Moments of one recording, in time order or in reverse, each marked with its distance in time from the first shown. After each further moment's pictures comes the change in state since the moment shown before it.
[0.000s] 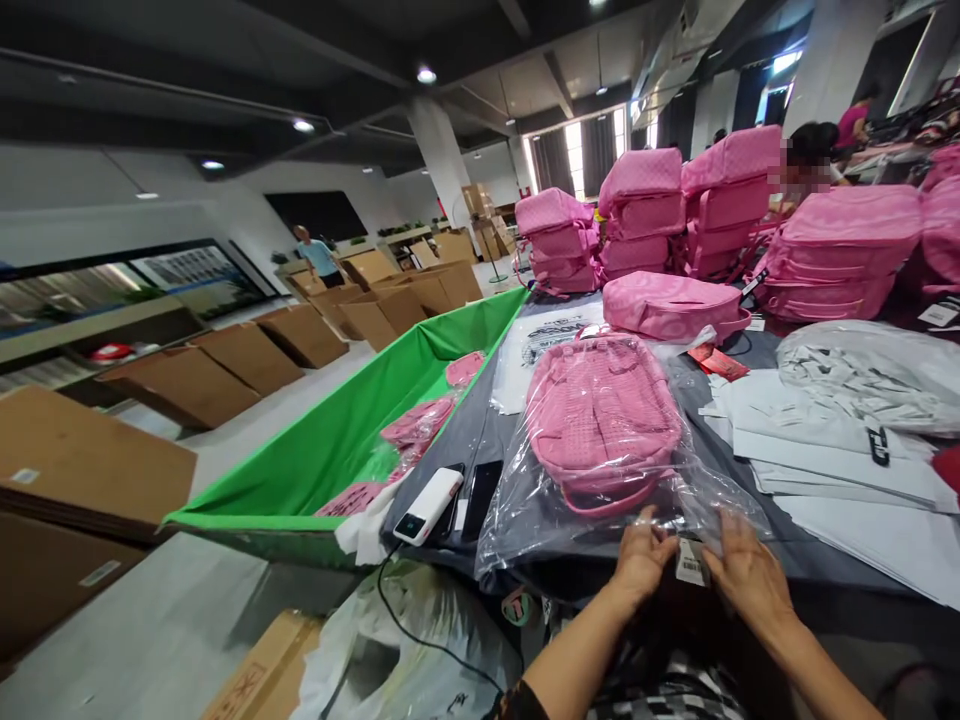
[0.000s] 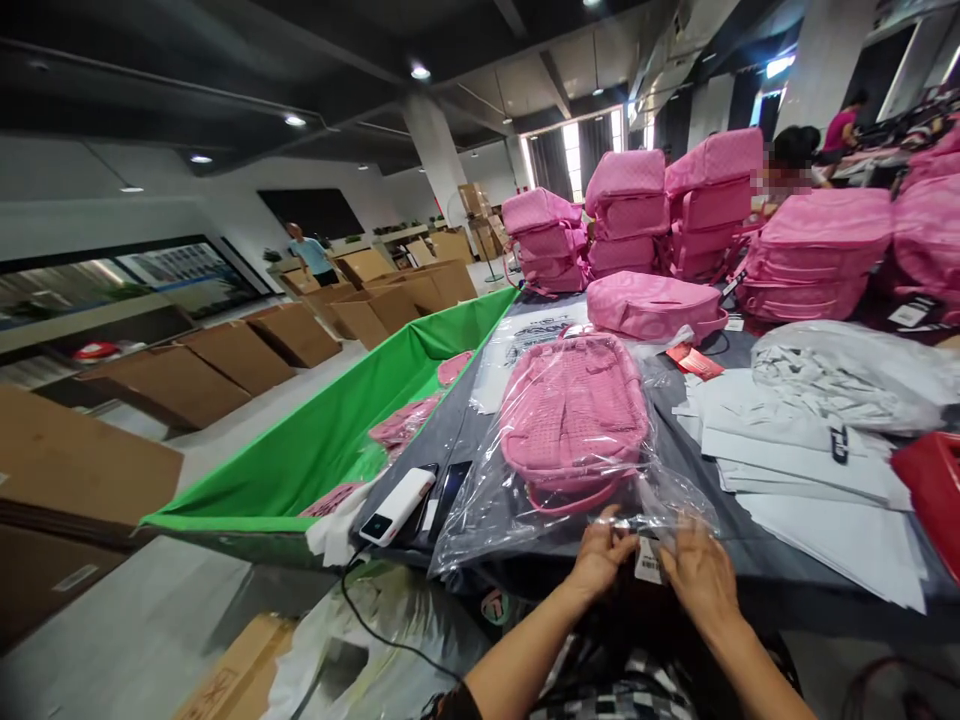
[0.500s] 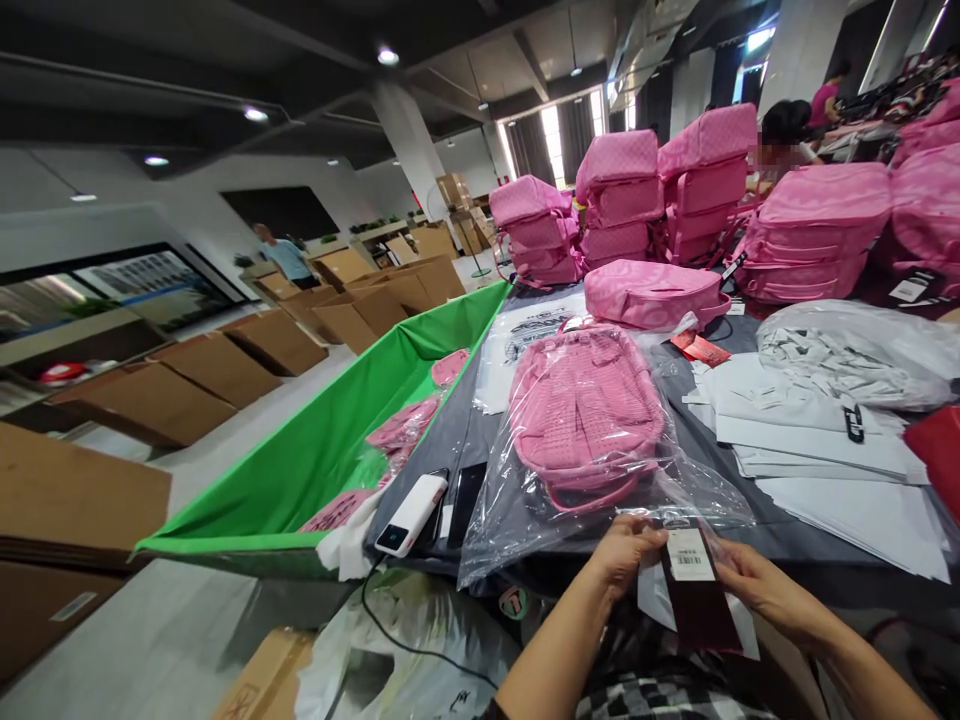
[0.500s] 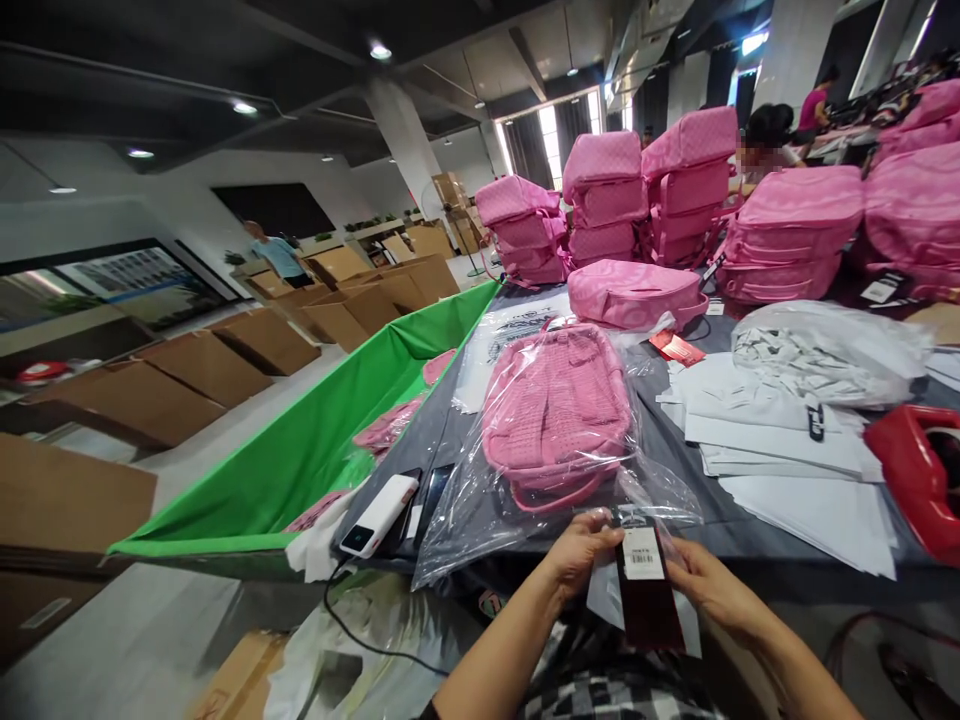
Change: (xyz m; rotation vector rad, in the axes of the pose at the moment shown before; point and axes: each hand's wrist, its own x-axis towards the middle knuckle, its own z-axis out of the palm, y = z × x) left_hand -0.003 0.005 -0.007 -0.443 -0.198 -0.201; right_hand 0.013 -0.009 -0.087 1.227 -0.806 0.137
